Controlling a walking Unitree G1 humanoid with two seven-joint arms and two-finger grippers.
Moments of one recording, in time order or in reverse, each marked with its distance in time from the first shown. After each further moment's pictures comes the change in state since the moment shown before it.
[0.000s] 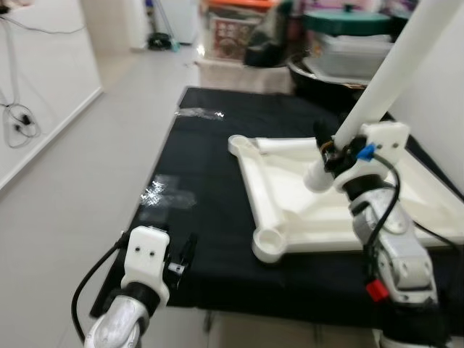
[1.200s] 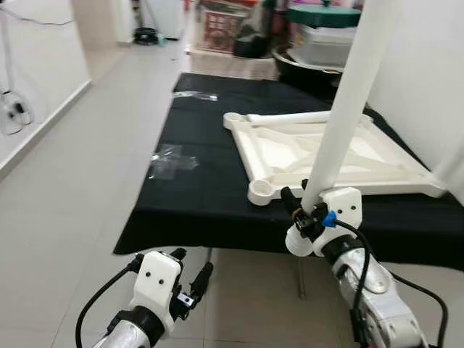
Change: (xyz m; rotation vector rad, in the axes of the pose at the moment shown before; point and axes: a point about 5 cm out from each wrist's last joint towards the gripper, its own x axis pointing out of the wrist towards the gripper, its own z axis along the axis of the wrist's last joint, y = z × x) left arm -0.015 -0.028 -0.016 -0.051 0.038 -0.199; right arm -0.065 0.008 -0.059 -0.078 0.260 0.086
